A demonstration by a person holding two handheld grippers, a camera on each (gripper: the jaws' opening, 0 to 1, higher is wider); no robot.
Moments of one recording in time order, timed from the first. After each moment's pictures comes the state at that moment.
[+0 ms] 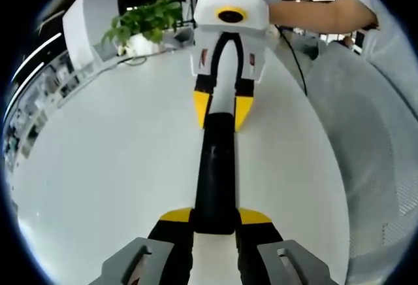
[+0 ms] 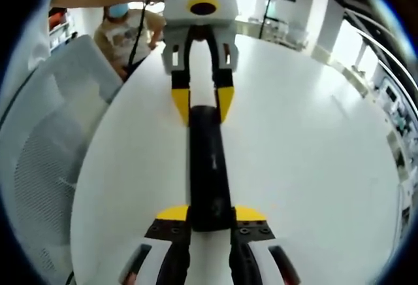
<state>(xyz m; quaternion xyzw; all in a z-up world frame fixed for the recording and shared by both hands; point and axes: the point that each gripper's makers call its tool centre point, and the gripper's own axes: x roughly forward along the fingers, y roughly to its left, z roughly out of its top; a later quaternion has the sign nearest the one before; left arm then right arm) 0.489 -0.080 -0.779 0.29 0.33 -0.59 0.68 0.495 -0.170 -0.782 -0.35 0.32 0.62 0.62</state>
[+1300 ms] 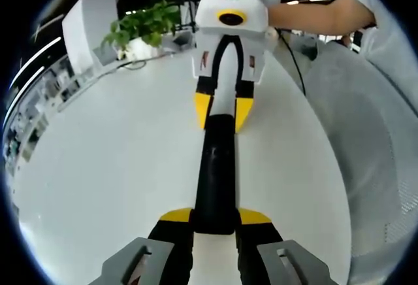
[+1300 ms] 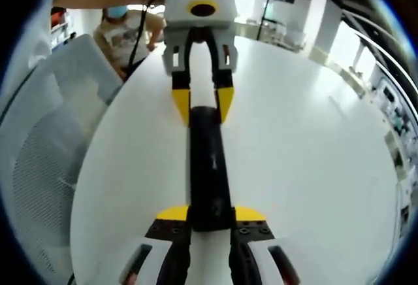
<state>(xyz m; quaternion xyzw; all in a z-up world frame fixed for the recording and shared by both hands) 0.488 -0.082 -0.778 0.30 0.32 -0.59 0.68 0.493 -0.171 -0.782 -0.35 0.31 0.62 0.63</state>
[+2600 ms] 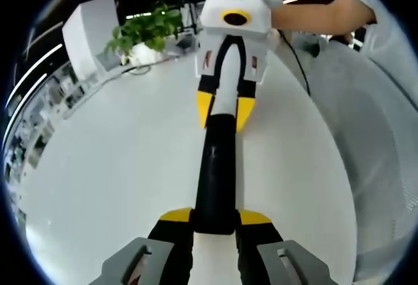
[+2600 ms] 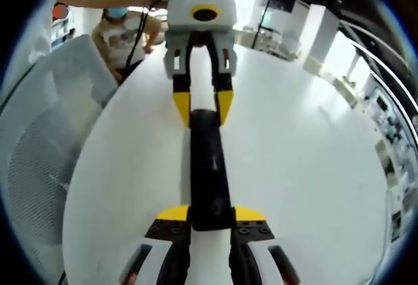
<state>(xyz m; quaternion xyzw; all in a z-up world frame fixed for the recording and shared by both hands) 0.504 -0.081 -0.766 0.32 0.30 -0.58 0.69 0.507 -0.171 -0.768 -0.37 0.27 0.61 0.65</state>
